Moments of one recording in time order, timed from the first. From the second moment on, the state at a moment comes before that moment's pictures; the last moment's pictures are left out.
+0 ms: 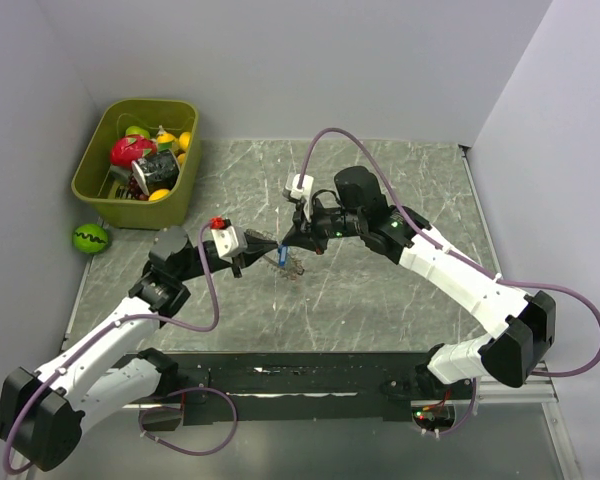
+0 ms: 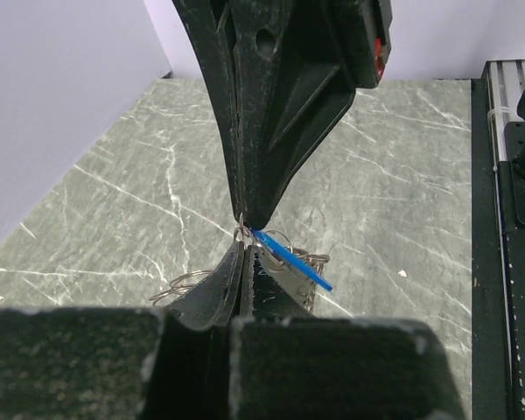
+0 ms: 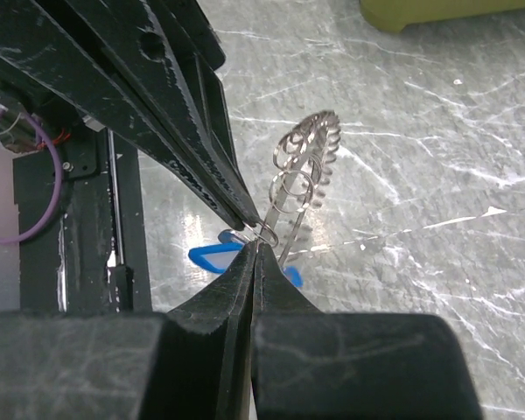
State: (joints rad) left arm -0.52 0.92 0.59 0.38 0.72 0.18; right arm 0.72 1.36 1.30 -0.43 -0.59 -0.26
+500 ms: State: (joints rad) left arm -0.52 0.90 0.58 0.39 0.74 0.18; right arm 0.69 1.36 1.27 -0.41 -0.63 -0.24
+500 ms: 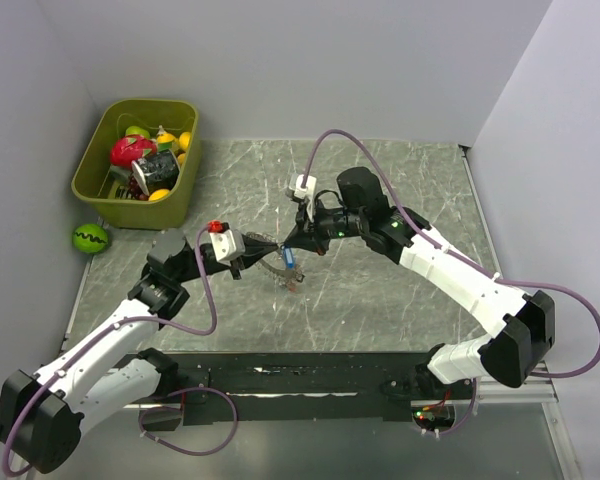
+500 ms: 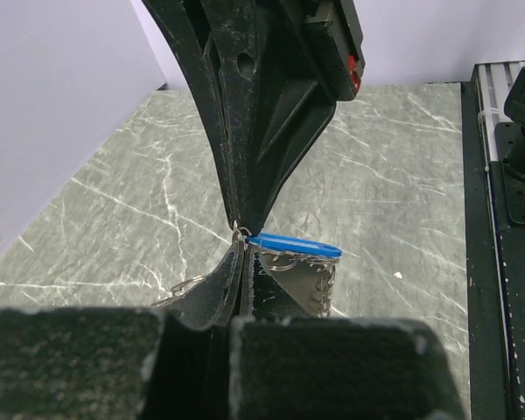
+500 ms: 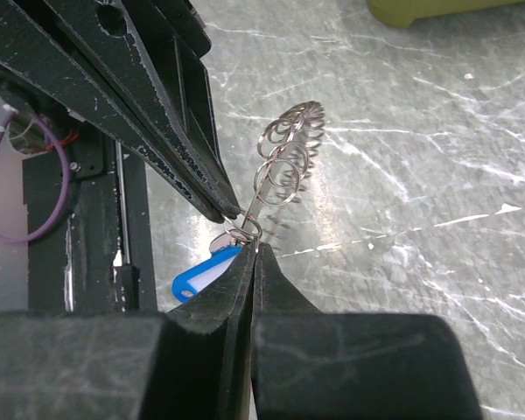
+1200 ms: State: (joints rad) left arm -0.53 0.88 0.56 0.52 0.87 0.15; right arm 0.54 1.14 1.10 -0.18 -0.83 -0.16
